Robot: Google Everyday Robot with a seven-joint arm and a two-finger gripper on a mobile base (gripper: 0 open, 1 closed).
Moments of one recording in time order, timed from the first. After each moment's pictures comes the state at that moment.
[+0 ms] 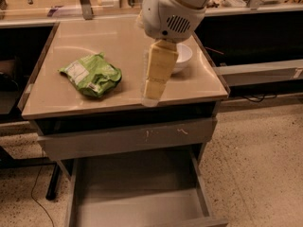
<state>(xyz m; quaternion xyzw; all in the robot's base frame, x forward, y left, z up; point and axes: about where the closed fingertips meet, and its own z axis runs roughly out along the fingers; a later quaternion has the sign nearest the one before) 0.474 0.012 0.996 -0.73 0.64 0.07 0.22</state>
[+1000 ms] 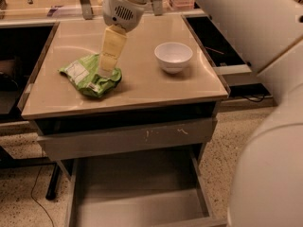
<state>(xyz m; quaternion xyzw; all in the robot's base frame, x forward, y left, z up) 0.583 0.094 0.959 -0.70 0.67 0.14 0.19</state>
